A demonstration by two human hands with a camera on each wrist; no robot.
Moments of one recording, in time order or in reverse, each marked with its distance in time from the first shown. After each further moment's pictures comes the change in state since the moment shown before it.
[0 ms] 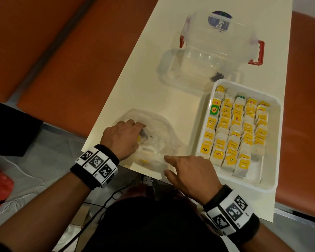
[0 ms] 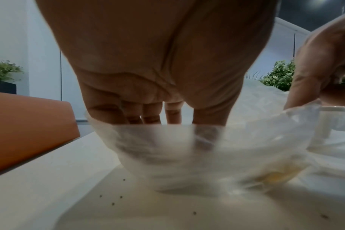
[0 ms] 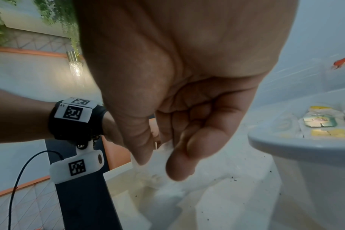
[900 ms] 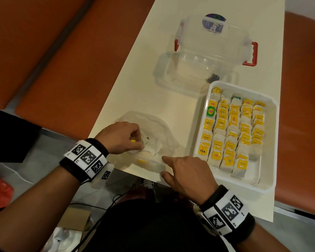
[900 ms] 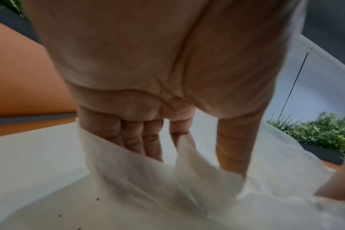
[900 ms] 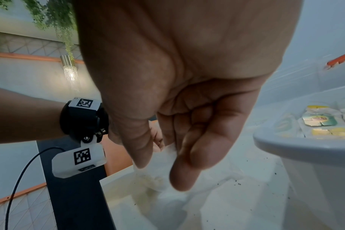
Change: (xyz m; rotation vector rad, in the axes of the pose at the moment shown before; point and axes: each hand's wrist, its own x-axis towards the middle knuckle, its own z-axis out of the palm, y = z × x) left_hand 0.016 -0.016 -0.022 -0.284 -0.254 0.073; right_hand 0.003 -0.001 -0.002 0.020 -0.002 0.001
